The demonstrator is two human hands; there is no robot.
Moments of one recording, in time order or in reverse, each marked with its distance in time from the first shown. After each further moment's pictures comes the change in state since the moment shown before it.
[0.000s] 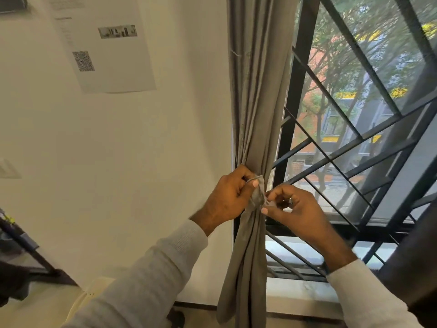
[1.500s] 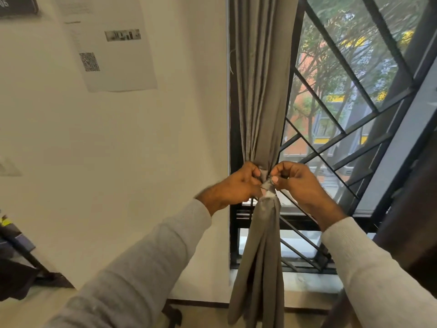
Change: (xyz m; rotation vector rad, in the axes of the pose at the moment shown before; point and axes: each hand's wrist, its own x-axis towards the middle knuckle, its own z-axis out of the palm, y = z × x) left_hand 0.004 0.037 -0.003 -0.312 -0.472 -0.328; right_hand 0.025 0.003 -0.020 0.302 0.065 0.179
